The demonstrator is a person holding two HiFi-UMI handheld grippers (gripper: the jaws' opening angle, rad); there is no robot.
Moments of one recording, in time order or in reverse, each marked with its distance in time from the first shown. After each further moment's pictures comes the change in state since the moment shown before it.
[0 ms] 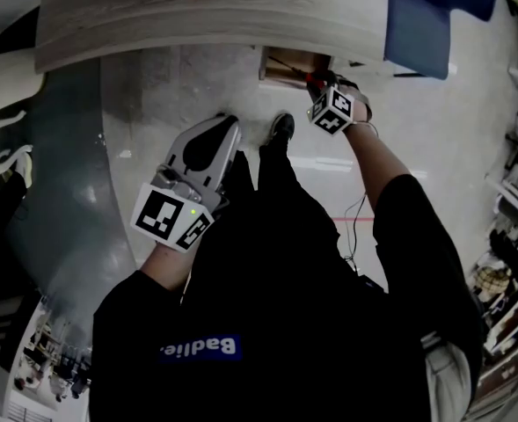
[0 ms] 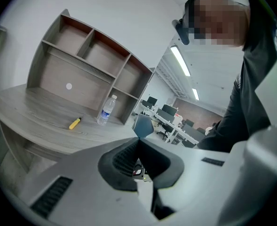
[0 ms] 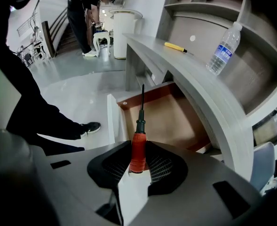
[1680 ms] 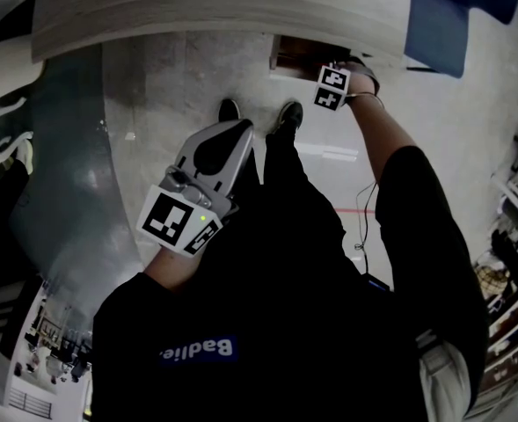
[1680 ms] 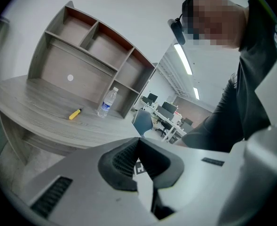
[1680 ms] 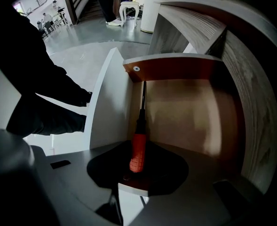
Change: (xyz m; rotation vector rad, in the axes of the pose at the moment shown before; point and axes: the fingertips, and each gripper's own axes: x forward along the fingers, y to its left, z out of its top) left arm 0.003 -0.003 -0.025 -0.040 0.049 -0.010; right arm 0.067 0.002 -0.028 -0.328 0.230 0.103
